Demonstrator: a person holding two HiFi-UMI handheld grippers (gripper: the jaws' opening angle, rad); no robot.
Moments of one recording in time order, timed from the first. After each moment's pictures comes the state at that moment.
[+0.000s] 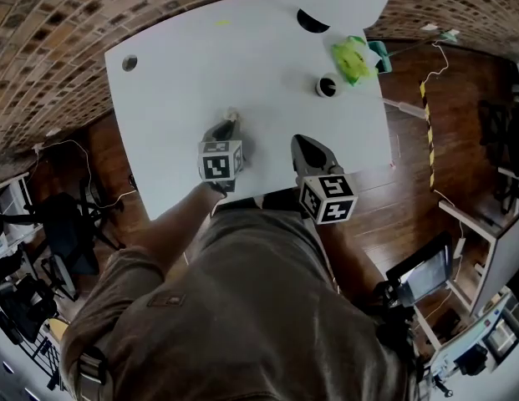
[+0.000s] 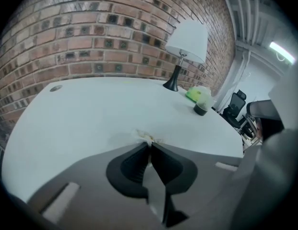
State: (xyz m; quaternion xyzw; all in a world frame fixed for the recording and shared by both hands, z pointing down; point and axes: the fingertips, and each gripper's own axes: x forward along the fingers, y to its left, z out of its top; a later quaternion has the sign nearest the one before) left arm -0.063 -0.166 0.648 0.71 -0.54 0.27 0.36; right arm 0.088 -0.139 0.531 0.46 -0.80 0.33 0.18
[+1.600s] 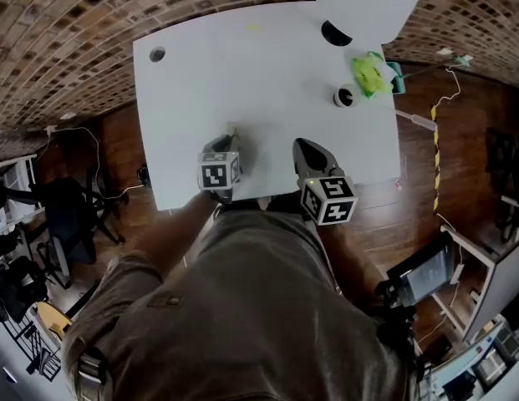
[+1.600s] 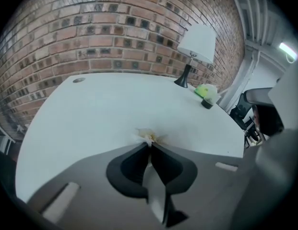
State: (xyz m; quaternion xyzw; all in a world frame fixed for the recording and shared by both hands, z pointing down) left arm -0.117 -0.115 0.654 0.67 -0.57 0.28 0.38; right arm 0.052 -0.131 0.520 0.42 -0.83 0.32 0.17
